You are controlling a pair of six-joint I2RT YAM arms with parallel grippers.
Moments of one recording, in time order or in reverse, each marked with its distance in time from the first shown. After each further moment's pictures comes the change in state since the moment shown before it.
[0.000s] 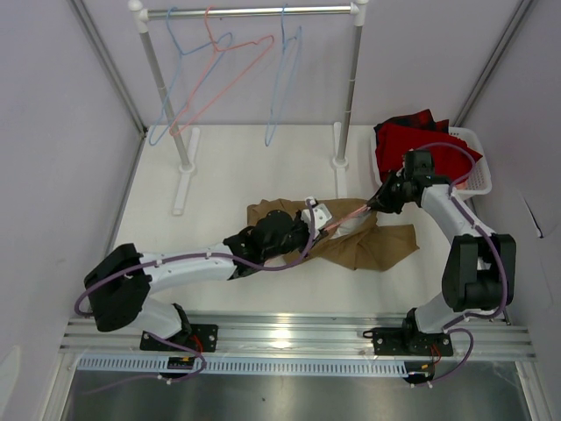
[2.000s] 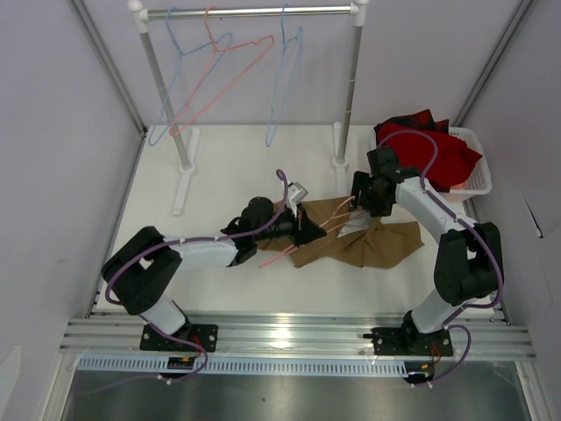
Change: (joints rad) left arm 0.238 0.150 -0.104 0.354 0.450 -0.520; right arm 0.235 0.064 0.116 -0.140 0.320 -0.156
